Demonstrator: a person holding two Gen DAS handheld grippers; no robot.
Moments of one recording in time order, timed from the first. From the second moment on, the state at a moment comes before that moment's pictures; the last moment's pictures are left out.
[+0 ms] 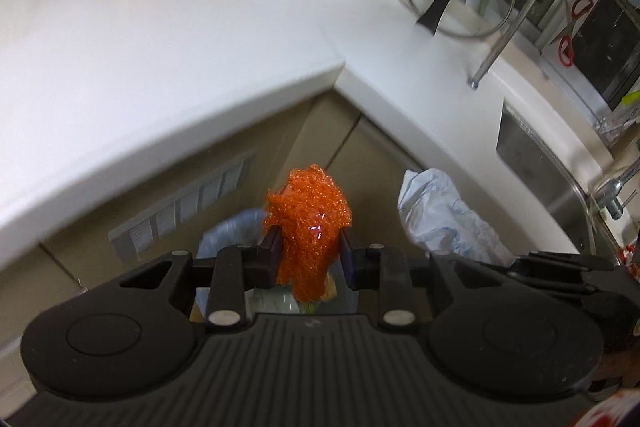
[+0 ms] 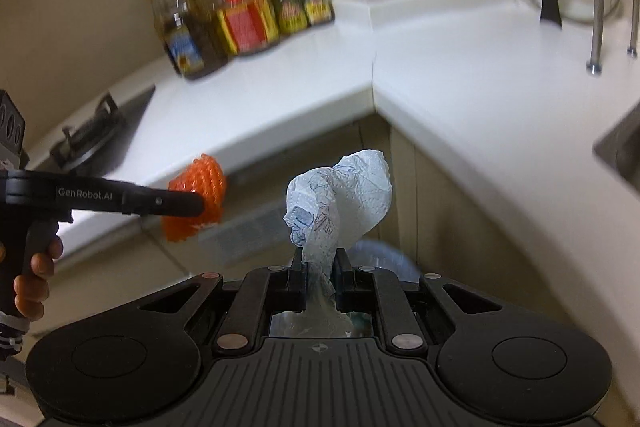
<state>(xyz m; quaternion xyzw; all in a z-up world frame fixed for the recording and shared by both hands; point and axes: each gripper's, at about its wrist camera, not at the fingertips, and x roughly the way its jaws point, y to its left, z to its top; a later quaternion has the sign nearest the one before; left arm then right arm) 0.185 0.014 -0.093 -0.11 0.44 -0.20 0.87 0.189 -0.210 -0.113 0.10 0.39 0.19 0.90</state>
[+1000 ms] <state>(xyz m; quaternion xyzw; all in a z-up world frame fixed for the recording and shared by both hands) 0.198 -0.011 -0.201 -0.13 0.53 -0.14 0.82 0.245 -0.224 -0.248 0.10 0.57 0.18 0.79</state>
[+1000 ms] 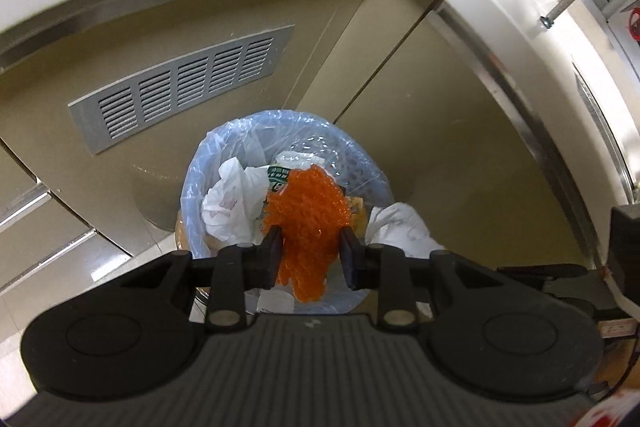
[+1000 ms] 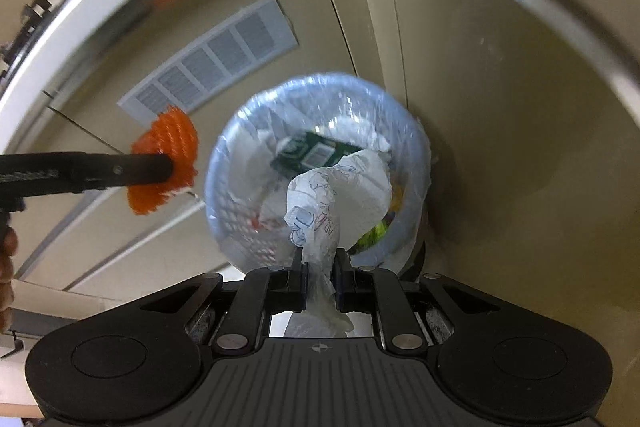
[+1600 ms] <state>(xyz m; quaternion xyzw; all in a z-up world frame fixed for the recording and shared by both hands) 0.218 -0.001 -0.240 -0.14 0.56 -0.11 0.81 0.293 -0.202 -0.329 0.08 0.63 0.13 0.76</state>
